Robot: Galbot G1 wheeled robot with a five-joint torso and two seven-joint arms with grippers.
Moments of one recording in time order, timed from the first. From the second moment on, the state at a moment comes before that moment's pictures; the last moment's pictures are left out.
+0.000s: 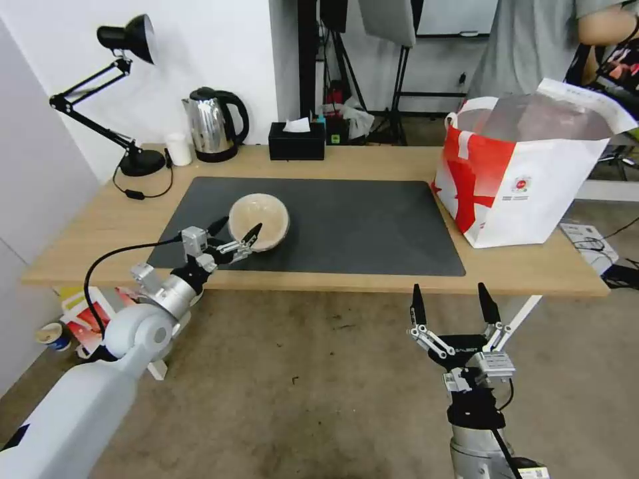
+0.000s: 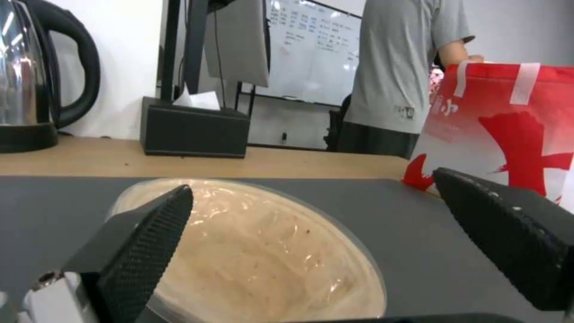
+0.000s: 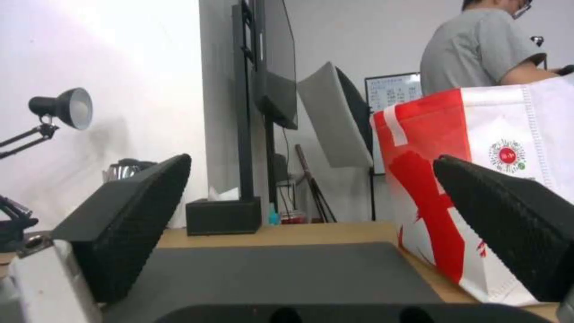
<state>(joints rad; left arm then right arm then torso) 1.08 -0.93 -0.33 -1.75 -0.91 -0.04 0.29 -1.79 1.28 0.33 2.20 0.00 0.62 0.29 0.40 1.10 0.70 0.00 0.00</state>
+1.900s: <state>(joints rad) 1.08 -0.85 -0.43 -1.81 -1.02 -0.03 0.19 -1.79 1.28 0.33 2.20 0.00 0.62 0.29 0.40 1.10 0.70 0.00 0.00</state>
